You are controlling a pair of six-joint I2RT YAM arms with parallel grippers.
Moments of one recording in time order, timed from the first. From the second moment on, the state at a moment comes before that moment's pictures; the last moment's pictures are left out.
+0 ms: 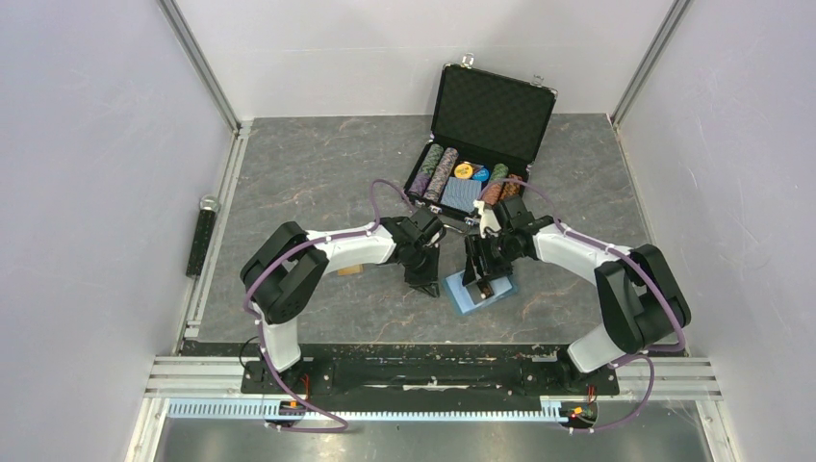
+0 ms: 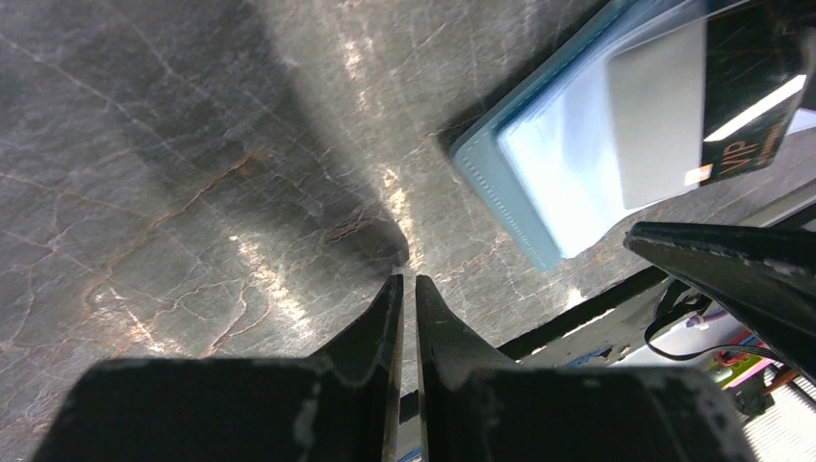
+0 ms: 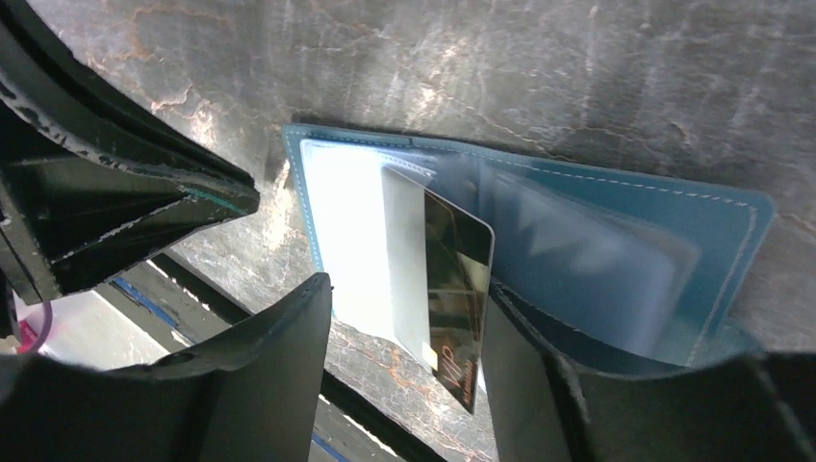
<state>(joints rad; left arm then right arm) -0.85 1.86 1.14 -0.49 0.27 -0.73 0.42 1.54 0.82 -0.47 -0.44 0.21</state>
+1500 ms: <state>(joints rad) -0.85 1.89 1.17 -0.49 0.29 -0.73 0.50 1.60 0.87 -0.55 -0.40 0.17</state>
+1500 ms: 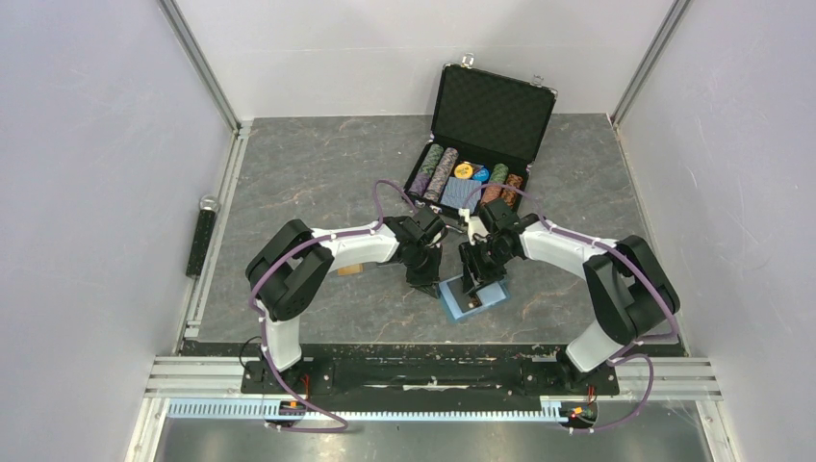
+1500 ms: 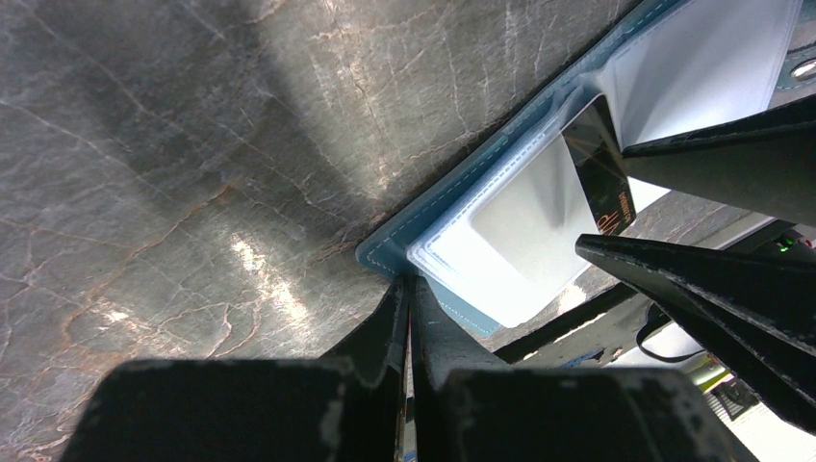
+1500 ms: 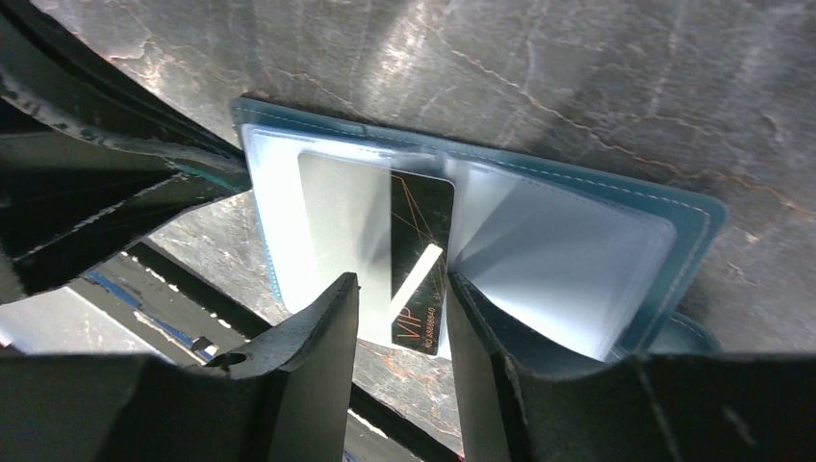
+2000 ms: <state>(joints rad) -0.85 1.91 1.19 -0.53 0.29 -0.71 0.51 1.62 0.87 -0.54 -0.52 0.19</state>
